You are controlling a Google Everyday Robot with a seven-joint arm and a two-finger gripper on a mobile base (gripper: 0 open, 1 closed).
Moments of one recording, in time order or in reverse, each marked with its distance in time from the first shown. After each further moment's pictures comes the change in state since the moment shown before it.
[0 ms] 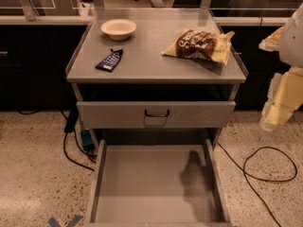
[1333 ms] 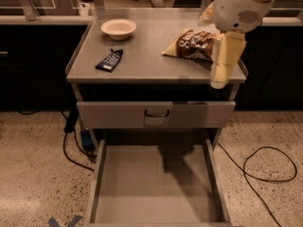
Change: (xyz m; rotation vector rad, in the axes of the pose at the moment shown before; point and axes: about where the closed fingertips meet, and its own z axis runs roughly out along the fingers) arm -0.103 -0.074 0.036 -0.043 -0.082 -0.278
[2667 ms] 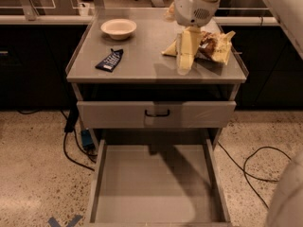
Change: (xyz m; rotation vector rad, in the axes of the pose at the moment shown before) arm -0.056 -0.068 0.058 -0.028 -0.081 -0.129
